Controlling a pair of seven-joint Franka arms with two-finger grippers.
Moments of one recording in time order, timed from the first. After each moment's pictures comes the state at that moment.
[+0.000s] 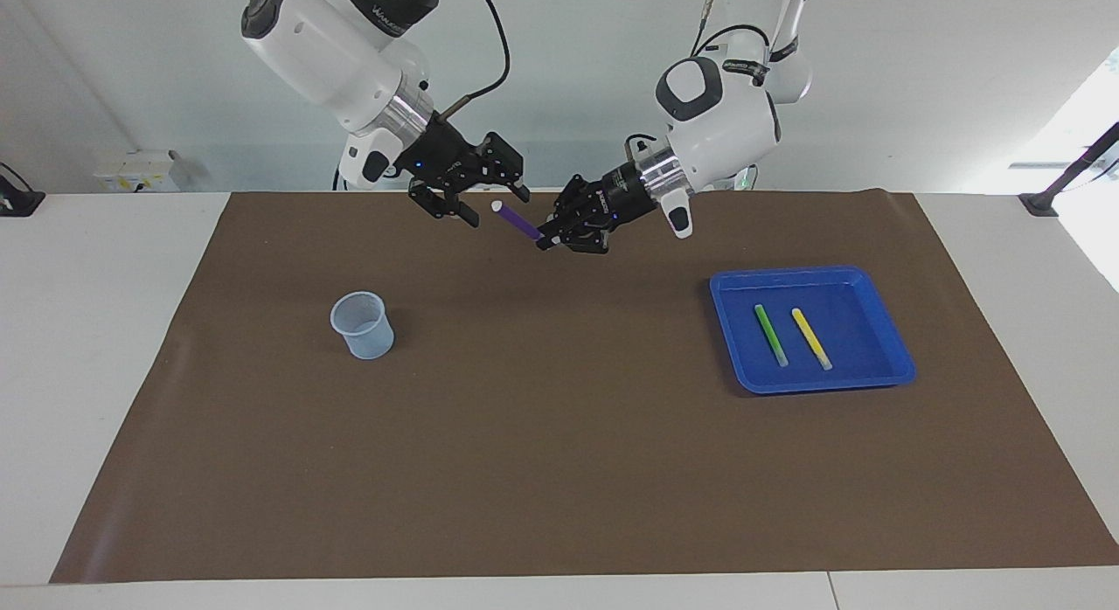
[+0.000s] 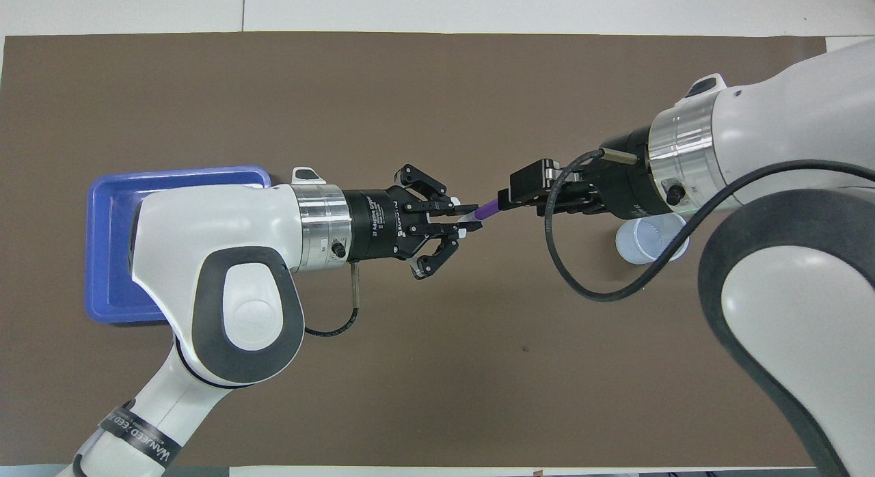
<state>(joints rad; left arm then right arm) -0.29 0.02 -0.34 -1.98 -1.21 2.37 -1.57 0.07 0.01 0.21 -1.68 0.60 1.81 0.21</state>
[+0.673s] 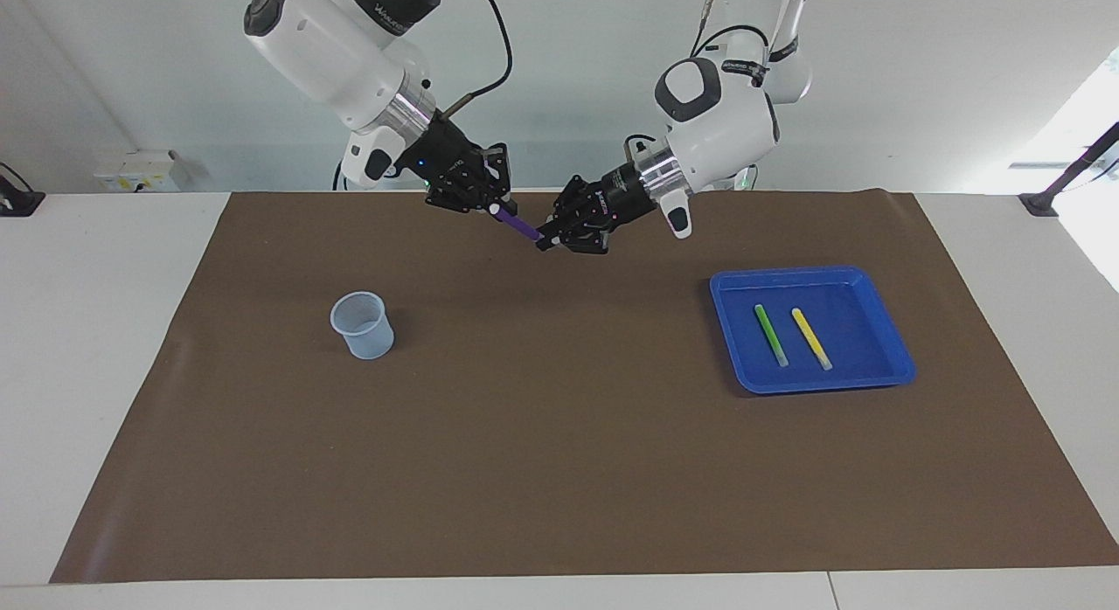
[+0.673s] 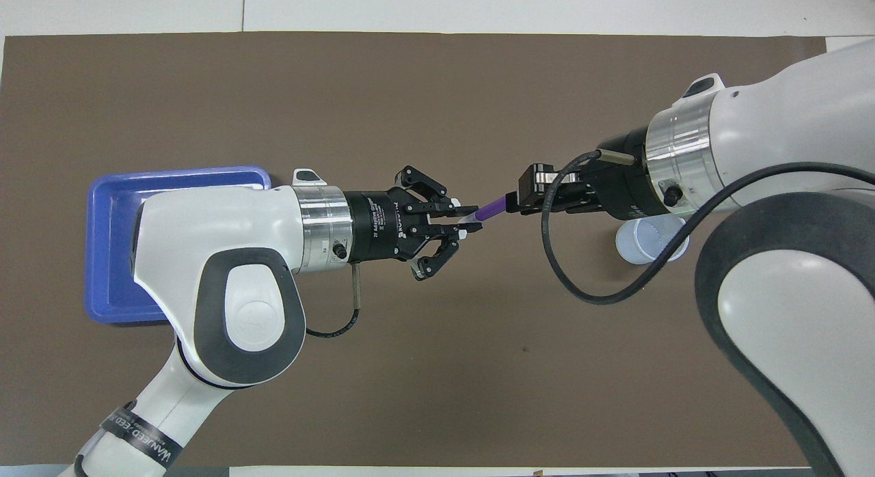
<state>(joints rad) -0.29 0.02 -0.33 -1.98 -1.21 2.38 -1.58 0.08 0.01 0.21 -1.68 0.60 1.83 0.21</state>
